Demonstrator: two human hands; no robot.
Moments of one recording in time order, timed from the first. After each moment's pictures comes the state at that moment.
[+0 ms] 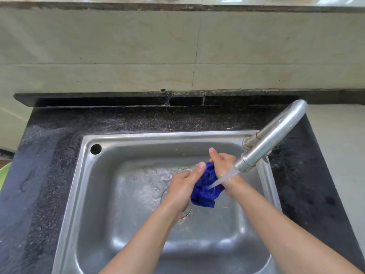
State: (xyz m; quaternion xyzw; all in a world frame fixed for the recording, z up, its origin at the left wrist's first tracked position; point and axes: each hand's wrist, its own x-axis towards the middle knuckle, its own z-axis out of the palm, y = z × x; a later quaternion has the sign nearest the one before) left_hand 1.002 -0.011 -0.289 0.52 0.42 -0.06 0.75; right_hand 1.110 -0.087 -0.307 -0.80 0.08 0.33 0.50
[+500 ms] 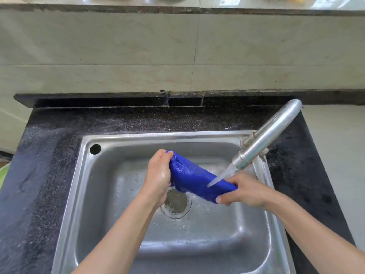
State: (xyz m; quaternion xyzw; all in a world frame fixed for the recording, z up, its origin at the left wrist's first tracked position) left_hand 1.007 0.027 -0.271 0.53 0.47 0.09 0.70; right_hand 1.122 -0.163 -0.278 -0.79 -0.22 0.52 0.25
